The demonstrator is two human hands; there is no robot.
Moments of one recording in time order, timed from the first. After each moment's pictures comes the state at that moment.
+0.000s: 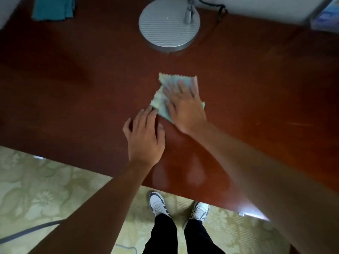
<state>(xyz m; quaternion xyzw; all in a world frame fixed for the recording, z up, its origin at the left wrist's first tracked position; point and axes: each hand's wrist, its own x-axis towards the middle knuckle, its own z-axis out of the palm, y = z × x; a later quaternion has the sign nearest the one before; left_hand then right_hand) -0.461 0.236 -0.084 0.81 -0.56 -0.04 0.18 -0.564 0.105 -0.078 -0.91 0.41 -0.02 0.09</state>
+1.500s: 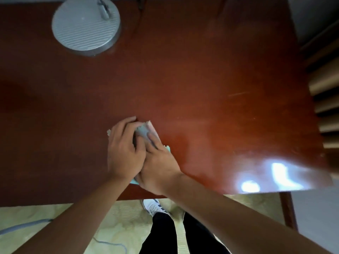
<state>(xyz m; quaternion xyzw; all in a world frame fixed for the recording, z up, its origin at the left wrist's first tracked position) -0.532 0.223 -0.069 0.72 -0.62 -0.14 0.27 -0.646 0.230 -0.087 -0.92 0.37 0.03 0.14</state>
